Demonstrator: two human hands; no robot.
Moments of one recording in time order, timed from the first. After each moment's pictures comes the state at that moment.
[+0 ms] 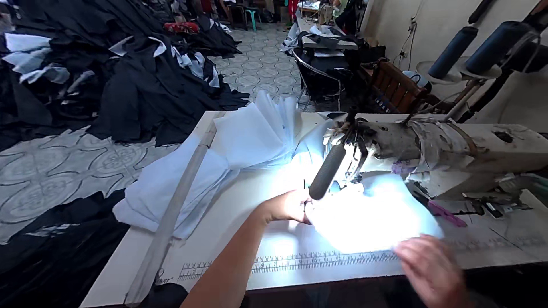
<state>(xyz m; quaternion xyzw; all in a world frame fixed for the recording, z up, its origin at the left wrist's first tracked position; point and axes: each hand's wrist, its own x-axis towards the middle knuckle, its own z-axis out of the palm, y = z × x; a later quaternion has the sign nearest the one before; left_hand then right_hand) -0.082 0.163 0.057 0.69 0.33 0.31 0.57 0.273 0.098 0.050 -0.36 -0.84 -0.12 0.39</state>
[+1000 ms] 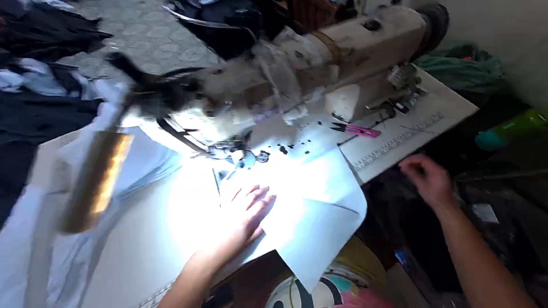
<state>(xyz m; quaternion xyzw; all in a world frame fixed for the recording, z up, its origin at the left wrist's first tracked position) -0.006 0.117 0.008 0.91 0.35 0.20 0.06 0.429 0.062 0.022 -0.65 -0.62 0.14 0.42</state>
